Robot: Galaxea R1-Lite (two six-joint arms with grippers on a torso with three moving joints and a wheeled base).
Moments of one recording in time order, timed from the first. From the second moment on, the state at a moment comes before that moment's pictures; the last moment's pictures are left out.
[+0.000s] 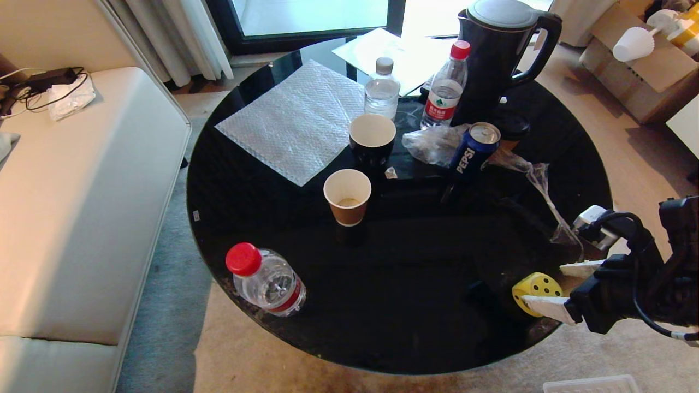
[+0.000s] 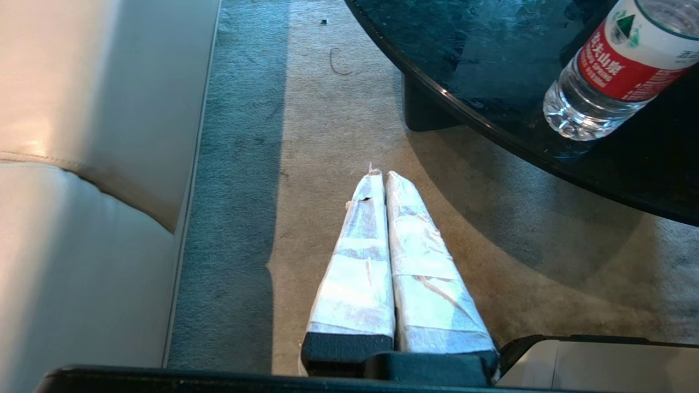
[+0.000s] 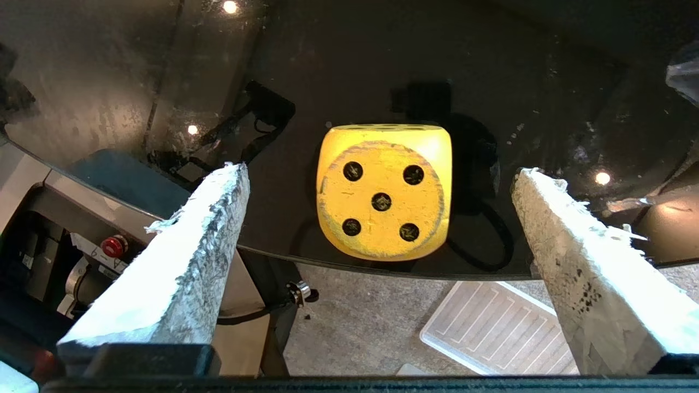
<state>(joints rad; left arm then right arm) 0.00 0.00 0.00 0.01 0.01 -0.01 0.14 1.41 -0.62 -0.12 0.25 -0.33</state>
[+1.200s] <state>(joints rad) 0.00 0.00 0.00 0.01 0.01 -0.01 0.12 1.51 -0.59 -0.21 0.25 -0.35</state>
